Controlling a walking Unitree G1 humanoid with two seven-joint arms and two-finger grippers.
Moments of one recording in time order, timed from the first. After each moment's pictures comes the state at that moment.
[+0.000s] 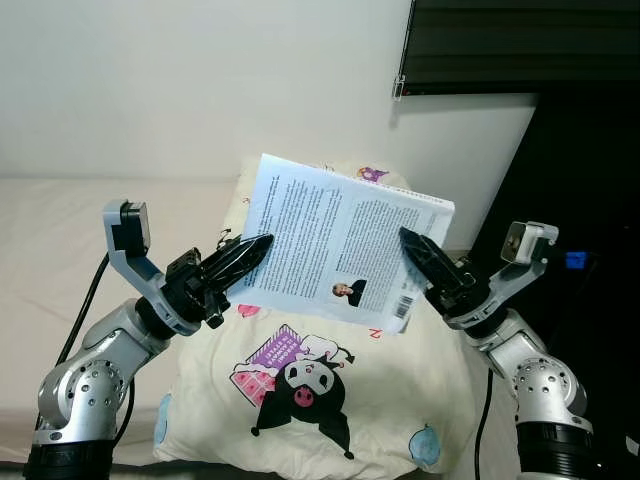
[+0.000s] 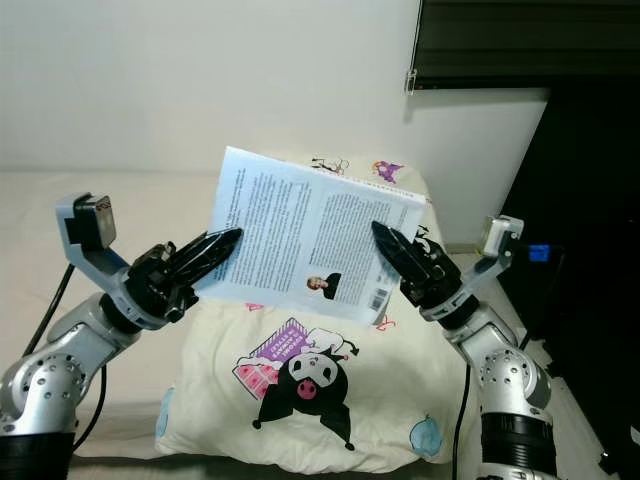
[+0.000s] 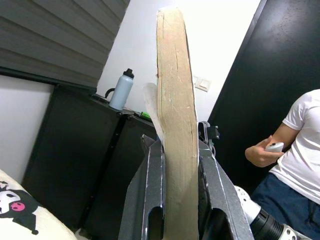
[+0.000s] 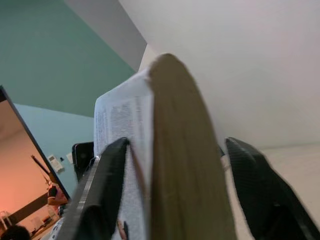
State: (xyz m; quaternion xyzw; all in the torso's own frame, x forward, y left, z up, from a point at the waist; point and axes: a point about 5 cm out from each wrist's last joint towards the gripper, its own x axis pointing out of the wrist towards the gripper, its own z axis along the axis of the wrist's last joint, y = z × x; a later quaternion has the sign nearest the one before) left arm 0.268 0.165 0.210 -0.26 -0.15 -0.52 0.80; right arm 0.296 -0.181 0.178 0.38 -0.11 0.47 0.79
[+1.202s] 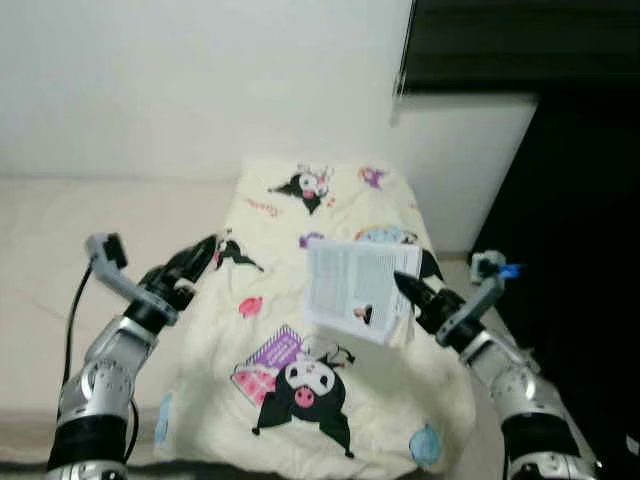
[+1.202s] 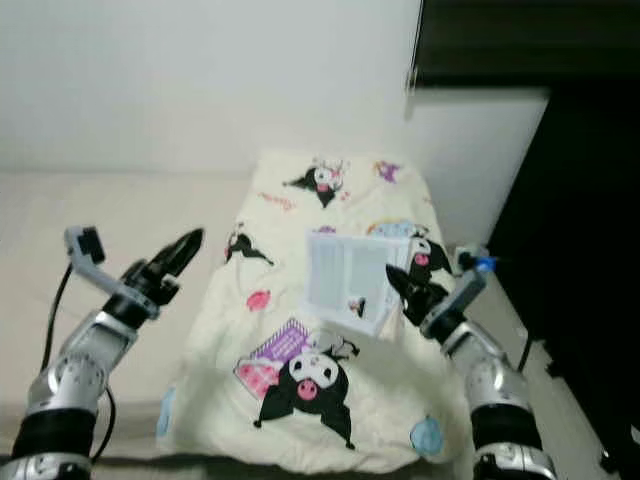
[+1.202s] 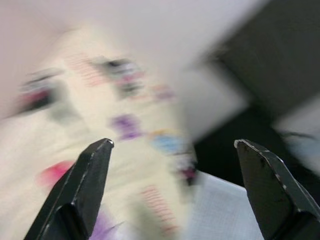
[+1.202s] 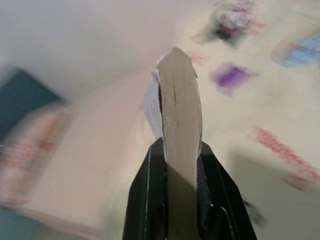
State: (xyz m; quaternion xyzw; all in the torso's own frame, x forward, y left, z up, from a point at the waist) left arm 0.315 0.242 0.099 -0.34 -0.02 -0.07 0.94; right arm 0.325 -0.209 0.082 0.23 0.12 0.16 0.95
